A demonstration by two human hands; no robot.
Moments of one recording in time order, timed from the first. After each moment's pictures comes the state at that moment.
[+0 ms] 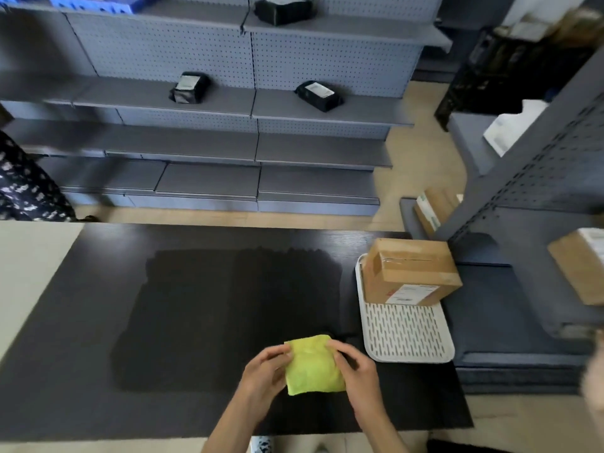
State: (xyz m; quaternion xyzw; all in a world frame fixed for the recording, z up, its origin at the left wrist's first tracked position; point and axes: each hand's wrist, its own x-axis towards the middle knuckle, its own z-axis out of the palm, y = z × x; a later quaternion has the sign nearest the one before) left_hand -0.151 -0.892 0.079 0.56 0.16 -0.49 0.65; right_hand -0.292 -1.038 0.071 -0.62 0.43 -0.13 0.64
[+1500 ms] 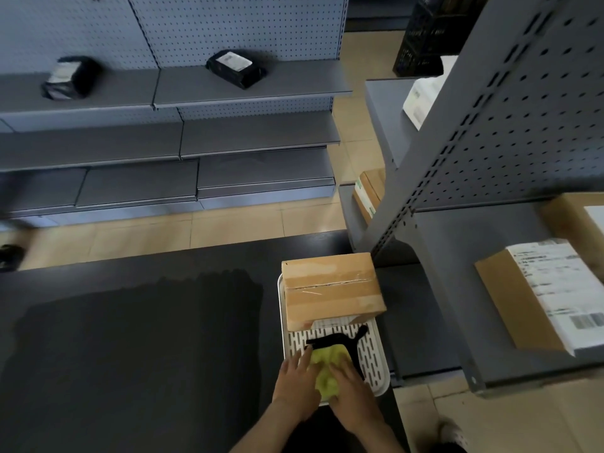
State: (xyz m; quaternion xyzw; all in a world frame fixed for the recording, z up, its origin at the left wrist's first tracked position) left_hand -0.239 -1.181 -0.002 0.79 -0.48 -0.38 -0.05; right_hand -0.369 -1.266 -0.008 -0.80 0.40 0.25 0.37
